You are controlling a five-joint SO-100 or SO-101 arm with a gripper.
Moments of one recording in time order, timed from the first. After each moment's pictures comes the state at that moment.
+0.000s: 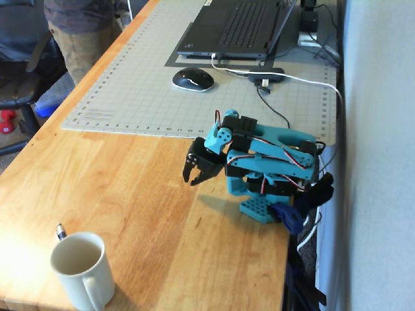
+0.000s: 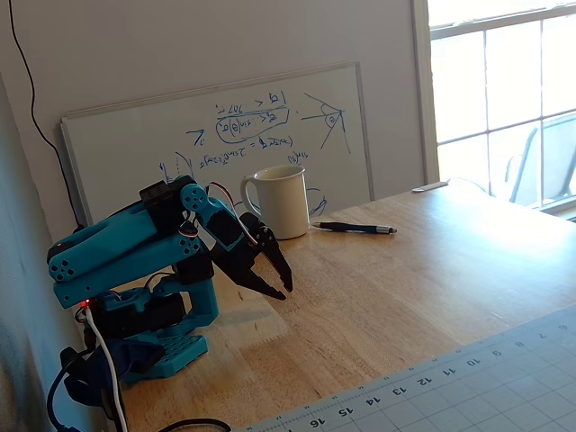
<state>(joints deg) 5.5 190.4 179.2 66.9 -9.1</state>
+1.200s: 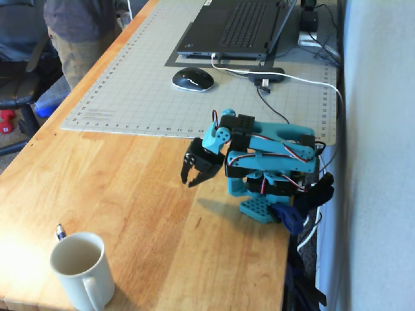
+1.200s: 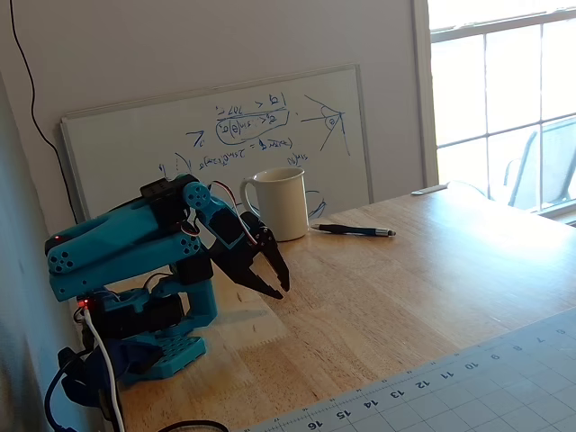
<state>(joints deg) 2.1 183.3 175.6 63.3 -1.7</state>
